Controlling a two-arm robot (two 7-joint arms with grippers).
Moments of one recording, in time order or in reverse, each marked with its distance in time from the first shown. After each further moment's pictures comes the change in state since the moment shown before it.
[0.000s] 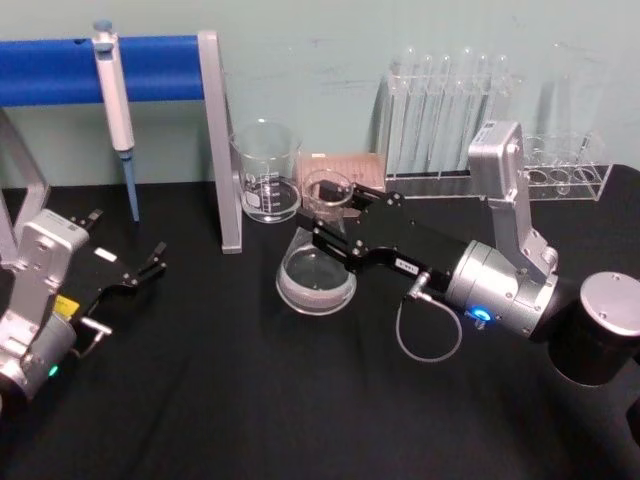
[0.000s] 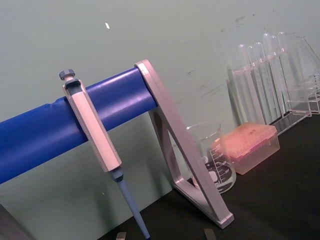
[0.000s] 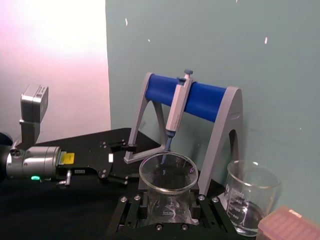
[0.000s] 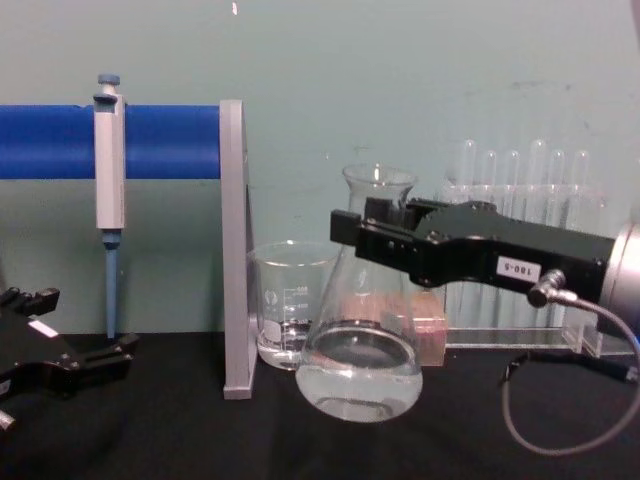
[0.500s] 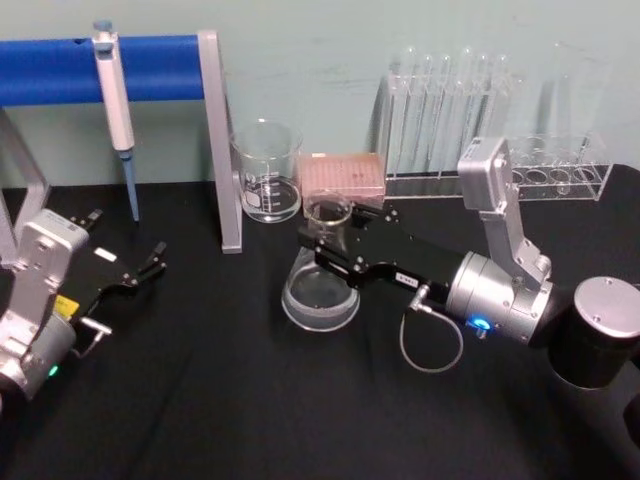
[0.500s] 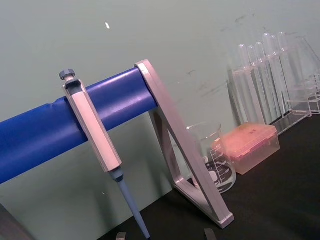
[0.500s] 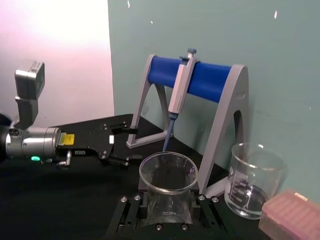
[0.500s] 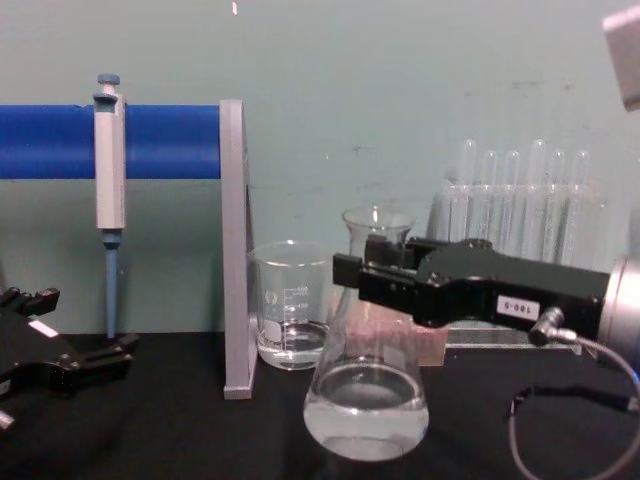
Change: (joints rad) left arm 0.000 0.000 0.000 0.000 0.000 0.000 0.000; right arm 0.025 0.007 -0.029 0.070 -0.001 -0.008 0.031
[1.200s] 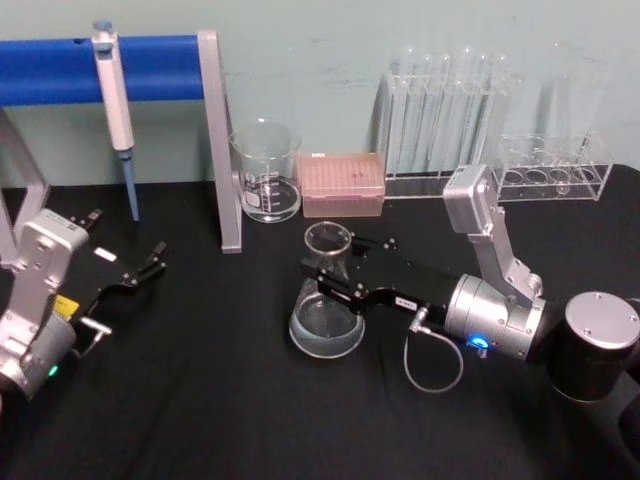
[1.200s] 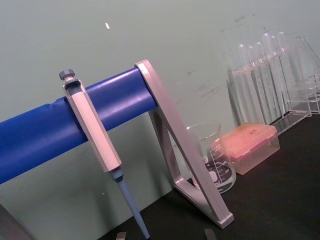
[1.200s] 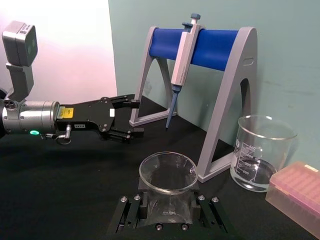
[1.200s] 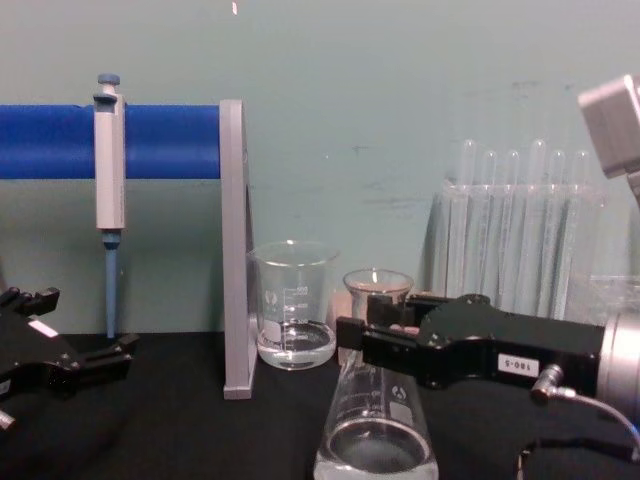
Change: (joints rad) left arm 0.000 0.000 0.000 0.000 0.000 0.000 0.000; right arm 0.008 -0.003 -0.025 0.075 -0.014 0.004 0.025
